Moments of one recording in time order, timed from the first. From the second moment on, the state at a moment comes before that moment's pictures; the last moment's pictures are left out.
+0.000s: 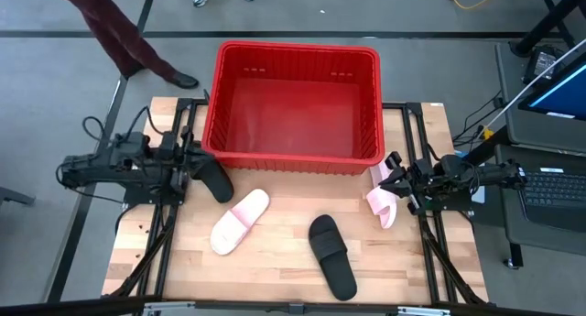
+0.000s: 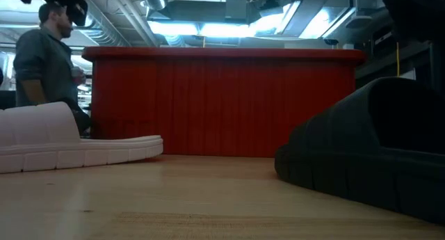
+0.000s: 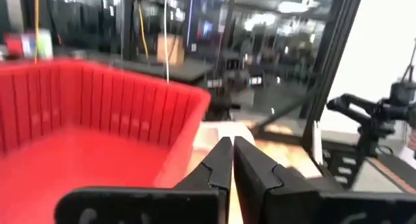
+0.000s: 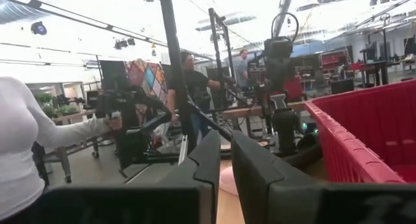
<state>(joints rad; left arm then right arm) 0.04 0.15 0.47 -0.30 -0.03 -0.18 0.13 0.00 0.01 0.30 -0.13 0.20</state>
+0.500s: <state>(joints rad) 0.02 0.51 0.80 -0.81 0.18 -0.47 0.13 0.00 0.01 0.30 -0.13 0.20</state>
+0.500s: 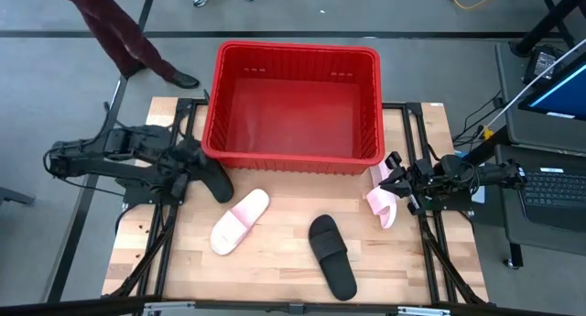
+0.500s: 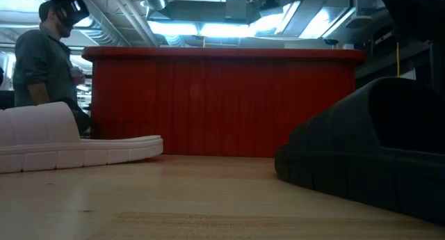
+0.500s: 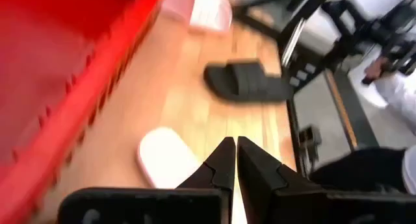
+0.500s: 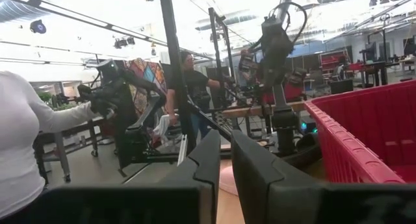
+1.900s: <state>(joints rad) -0.06 0.58 0.84 -0.84 0.20 -0.54 0.13 0.00 0.01 0.27 -0.07 0.13</state>
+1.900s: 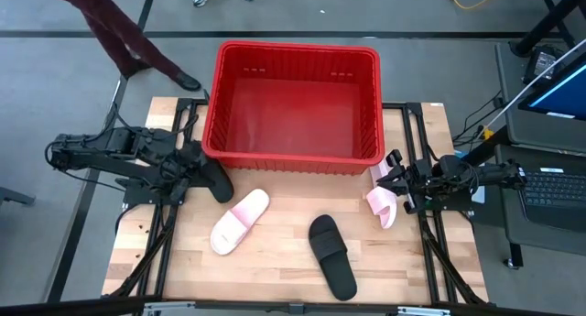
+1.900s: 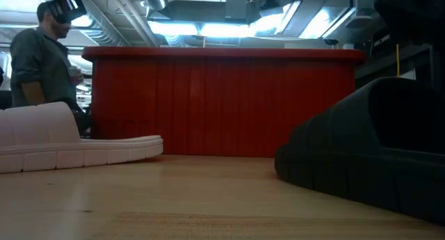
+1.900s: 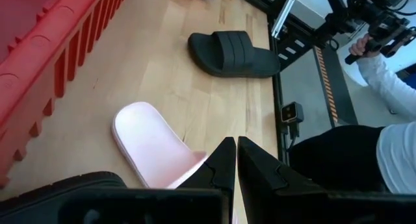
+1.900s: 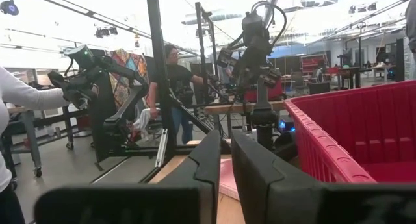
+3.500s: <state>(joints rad) -0.40 1.05 1.23 -1.54 -0.16 -0.87 0.13 0.00 0.01 0.19 -0.07 0.12</state>
